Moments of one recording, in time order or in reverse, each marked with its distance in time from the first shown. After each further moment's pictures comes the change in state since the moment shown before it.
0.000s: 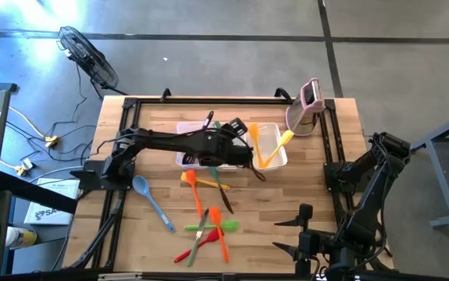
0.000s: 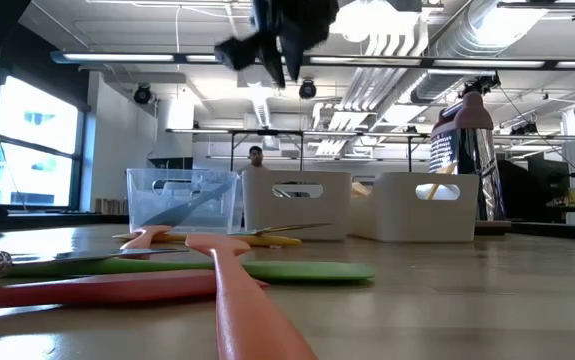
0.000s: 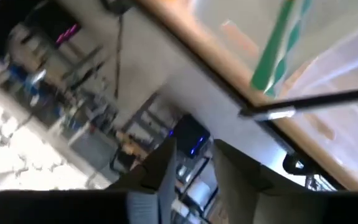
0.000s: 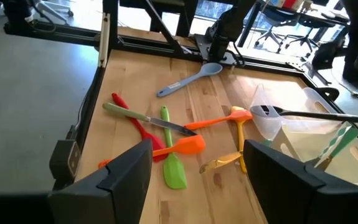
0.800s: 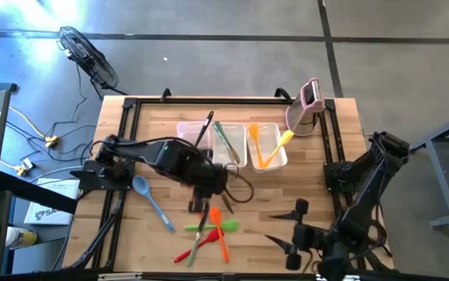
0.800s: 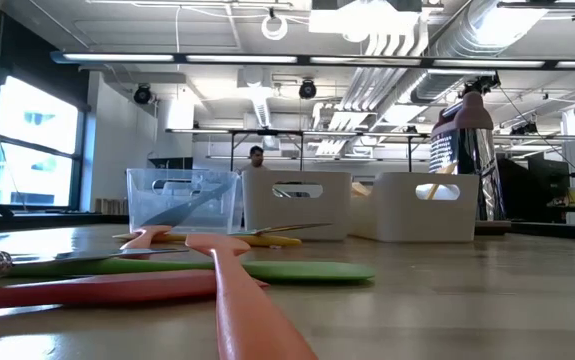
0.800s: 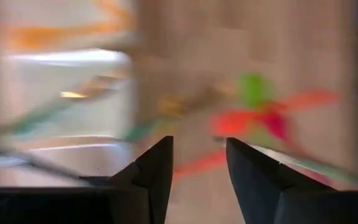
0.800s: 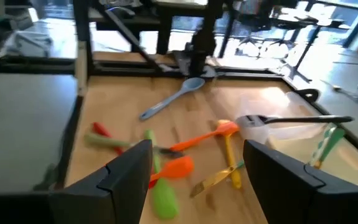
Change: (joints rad) left arm -0.239 -0.102 0.291 -0.279 0.856 -1.208; right arm -0.066 0.000 0.001 0.093 0.054 0.001
